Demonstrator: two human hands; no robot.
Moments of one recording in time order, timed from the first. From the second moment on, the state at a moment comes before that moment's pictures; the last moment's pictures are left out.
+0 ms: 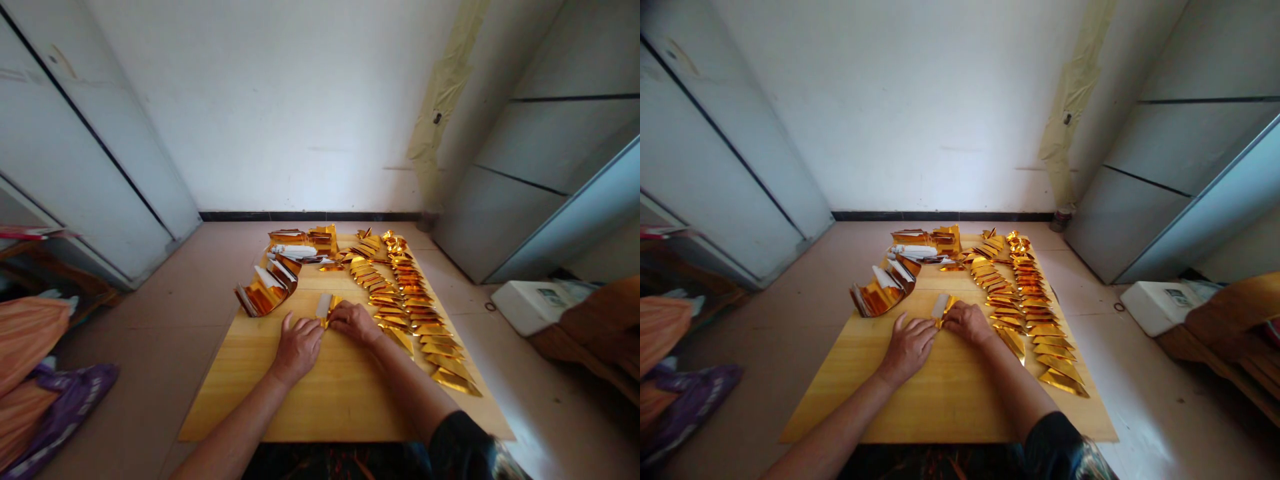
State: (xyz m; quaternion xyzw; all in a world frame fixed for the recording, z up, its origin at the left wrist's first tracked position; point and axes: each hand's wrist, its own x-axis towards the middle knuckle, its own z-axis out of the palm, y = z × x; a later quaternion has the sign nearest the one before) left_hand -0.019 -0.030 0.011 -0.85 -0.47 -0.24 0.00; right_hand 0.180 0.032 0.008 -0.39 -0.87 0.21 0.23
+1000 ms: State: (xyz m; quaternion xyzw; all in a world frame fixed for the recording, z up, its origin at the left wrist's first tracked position) left_hand -0.026 -0.023 0.006 -0.87 -0.45 -0.21 -0.01; right_hand 0.151 0.025 0.036 -0.57 -0.81 0.13 0.05
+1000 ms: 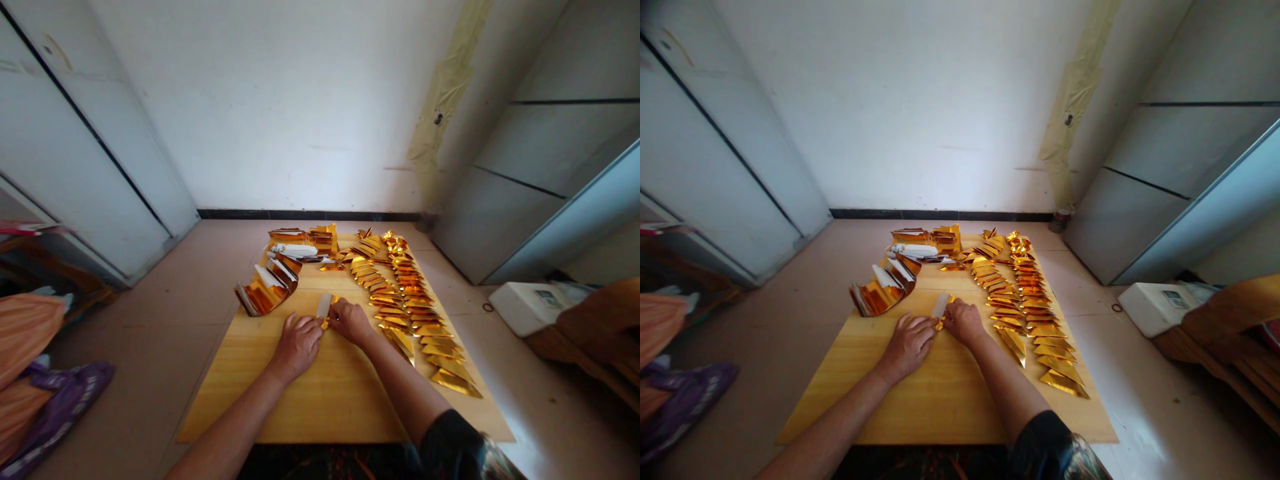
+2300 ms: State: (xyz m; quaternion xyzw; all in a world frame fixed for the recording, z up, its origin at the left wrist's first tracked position) left_hand -0.018 -0.031 0.014 -0.86 -0.47 -0.21 0.01; right_hand 0.161 0.029 0.017 -0.57 -0.78 0.19 0.17
